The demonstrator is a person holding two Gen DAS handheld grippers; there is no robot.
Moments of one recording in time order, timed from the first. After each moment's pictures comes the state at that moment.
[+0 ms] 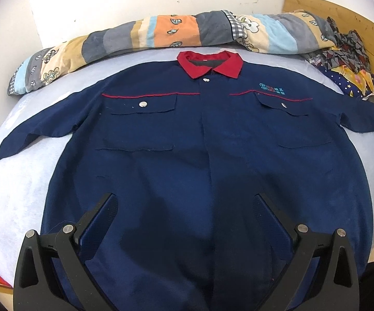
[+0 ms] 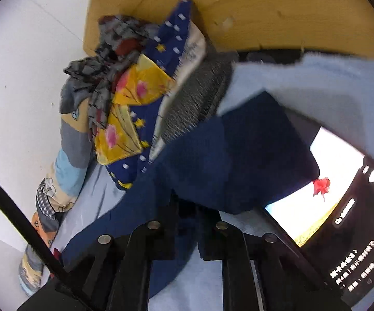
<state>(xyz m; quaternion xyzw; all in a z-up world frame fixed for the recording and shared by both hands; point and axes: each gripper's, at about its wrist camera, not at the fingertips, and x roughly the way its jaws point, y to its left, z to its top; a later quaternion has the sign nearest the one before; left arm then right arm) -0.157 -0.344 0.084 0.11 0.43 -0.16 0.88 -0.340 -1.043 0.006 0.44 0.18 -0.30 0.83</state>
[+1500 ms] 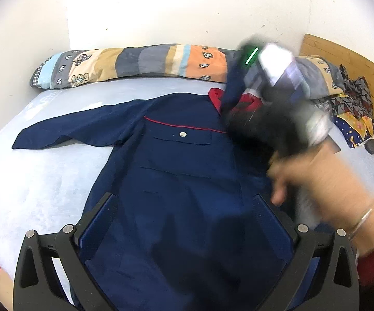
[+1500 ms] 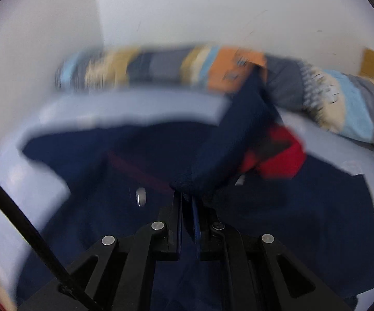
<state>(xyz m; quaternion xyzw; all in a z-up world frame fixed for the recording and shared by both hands) -0.169 -0.274 0.135 0.03 0.37 -0.13 0.92 -0.012 -0.449 0.051 -0.02 0.36 0.04 0.93</state>
